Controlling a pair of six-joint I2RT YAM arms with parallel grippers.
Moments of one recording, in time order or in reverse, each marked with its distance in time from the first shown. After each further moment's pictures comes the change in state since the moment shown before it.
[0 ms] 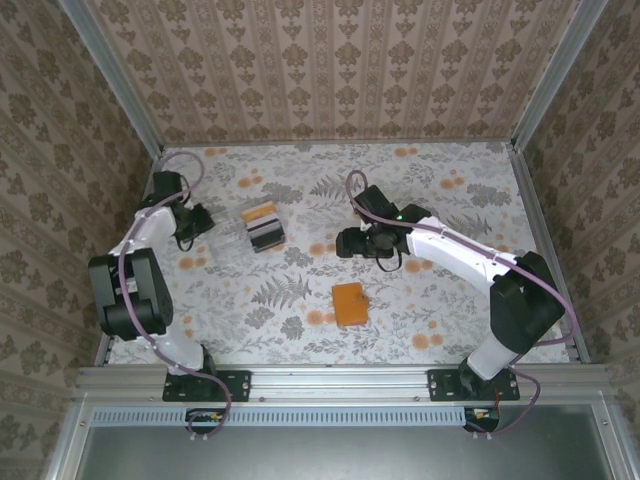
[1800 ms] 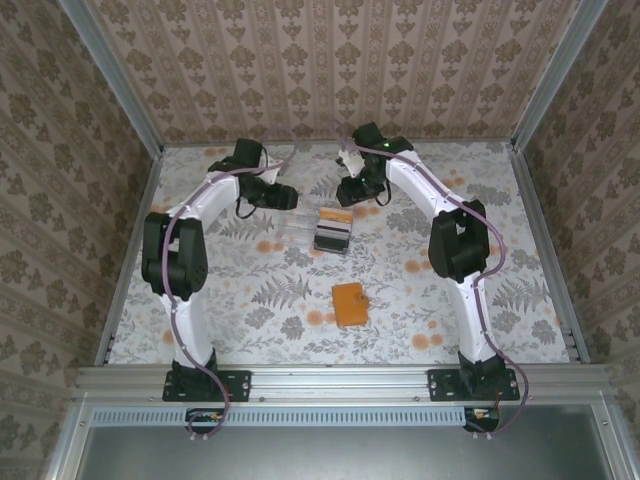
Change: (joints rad) left arm -0.371 0.301 0.410 -0.086 0.221 0.319; right arm -0.229 0.669 0.908 -0.365 -0.231 -0.625
